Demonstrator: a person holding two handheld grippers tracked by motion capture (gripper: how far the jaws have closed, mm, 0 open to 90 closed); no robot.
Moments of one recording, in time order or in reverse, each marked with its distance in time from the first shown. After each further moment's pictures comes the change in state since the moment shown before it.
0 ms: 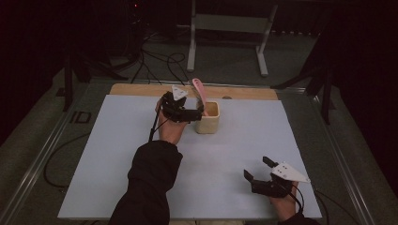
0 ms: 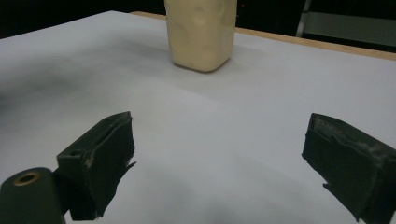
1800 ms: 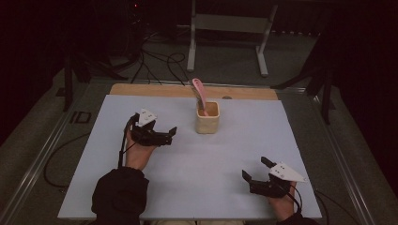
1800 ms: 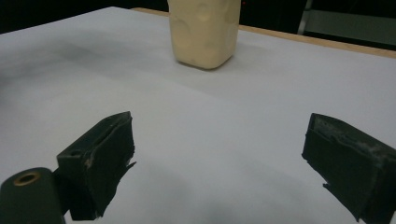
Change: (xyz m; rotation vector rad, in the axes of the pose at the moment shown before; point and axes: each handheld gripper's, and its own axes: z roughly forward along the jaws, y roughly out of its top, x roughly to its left) left arm 0.039 -0.063 -0.085 0.023 -0.021 0.039; right arm 0.003 -0.001 0.003 0.011 -0.001 -0.009
